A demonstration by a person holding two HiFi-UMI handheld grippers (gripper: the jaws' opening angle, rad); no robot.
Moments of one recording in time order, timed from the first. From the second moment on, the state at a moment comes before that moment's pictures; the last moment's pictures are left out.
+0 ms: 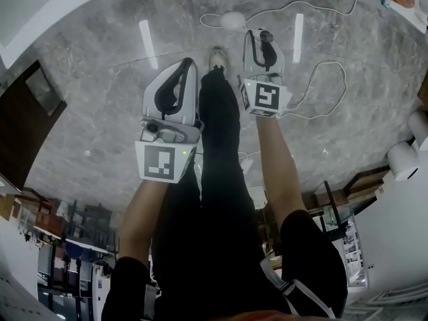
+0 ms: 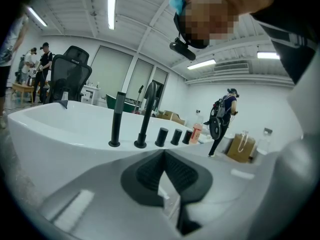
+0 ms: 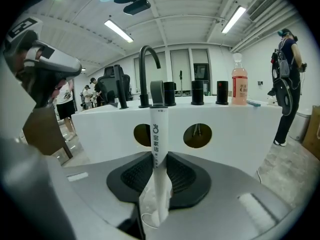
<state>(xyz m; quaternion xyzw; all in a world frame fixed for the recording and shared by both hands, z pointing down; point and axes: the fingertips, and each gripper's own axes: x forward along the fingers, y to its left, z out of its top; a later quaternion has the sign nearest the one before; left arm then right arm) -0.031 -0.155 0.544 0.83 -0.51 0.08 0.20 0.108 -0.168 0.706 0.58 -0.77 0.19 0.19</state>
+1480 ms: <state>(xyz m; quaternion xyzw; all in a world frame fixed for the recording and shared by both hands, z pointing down) -0.038 -0.169 0.595 0.81 -0.53 0.09 0.23 0.110 -0.221 0.839 0.57 -0.74 0.23 0.26</state>
